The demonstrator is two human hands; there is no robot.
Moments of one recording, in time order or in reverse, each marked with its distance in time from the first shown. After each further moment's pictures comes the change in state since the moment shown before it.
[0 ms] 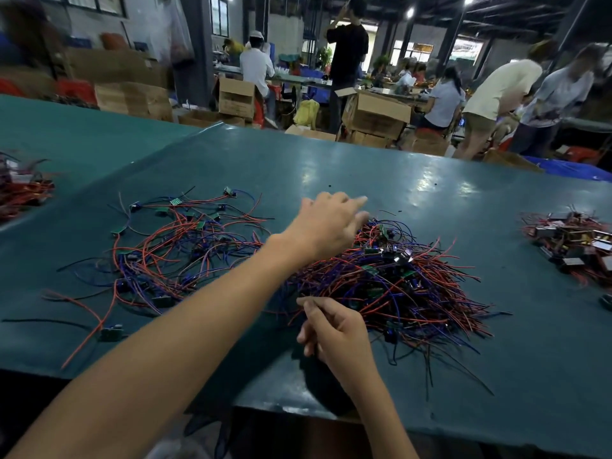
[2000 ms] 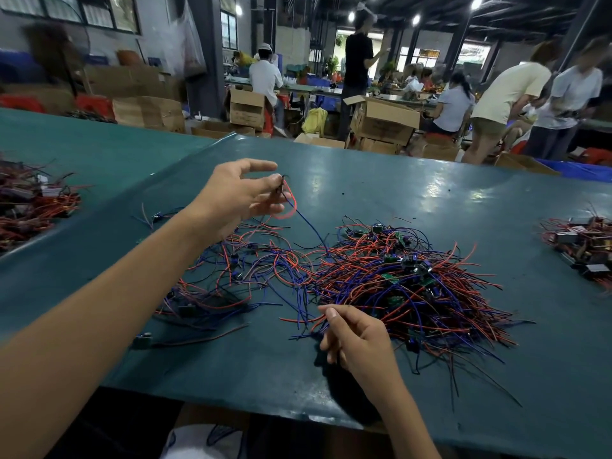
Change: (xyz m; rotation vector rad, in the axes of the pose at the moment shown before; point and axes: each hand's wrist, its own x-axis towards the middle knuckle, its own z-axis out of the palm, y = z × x) left_hand -0.068 -0.092 -0.102 -1.374 0.271 -0.421; right_hand 0.000 -0.003 0.002 -0.009 0.019 0.006
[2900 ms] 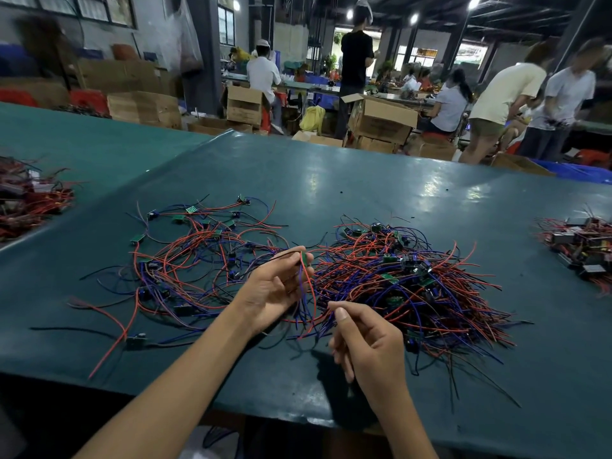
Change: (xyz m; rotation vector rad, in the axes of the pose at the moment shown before) left_hand -0.037 -0.142 0.025 -0.594 -0.094 -0.345; right_hand -0.012 -0.002 -0.001 0.010 0.133 -0.273
